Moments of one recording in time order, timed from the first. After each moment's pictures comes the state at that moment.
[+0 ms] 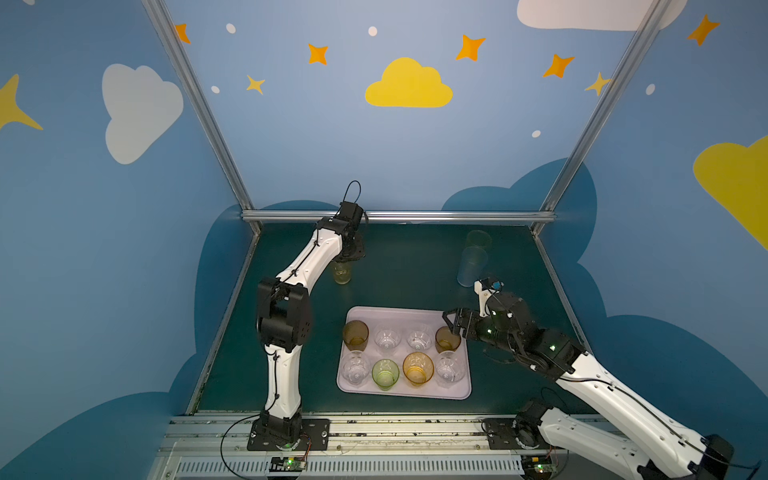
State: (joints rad) left arm -0.29 2.07 1.92 -0.96 -0.13 -0.44; right arm 0.74 0.88 0.82 -0.61 0.05 0.74
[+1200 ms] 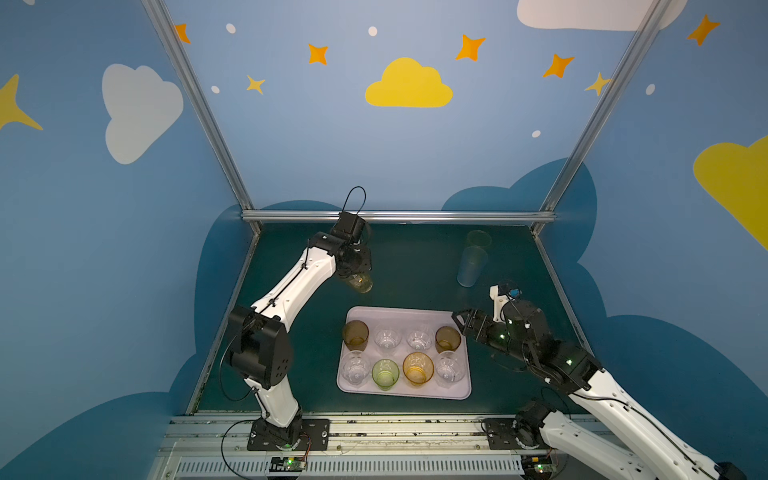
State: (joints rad) left arm -0.39 1.72 1.59 -0.86 0.02 -0.45; right arm 0.70 0.74 0.76 -0.62 0.02 0.89
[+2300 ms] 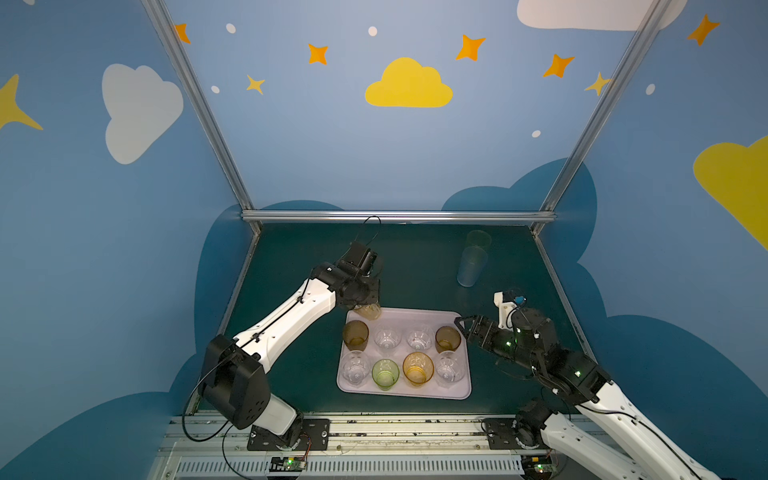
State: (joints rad) left arm -0.56 1.51 1.30 -0.83 0.01 -0.50; right arm 0.69 0.64 0.71 -0.63 -0.03 0.93
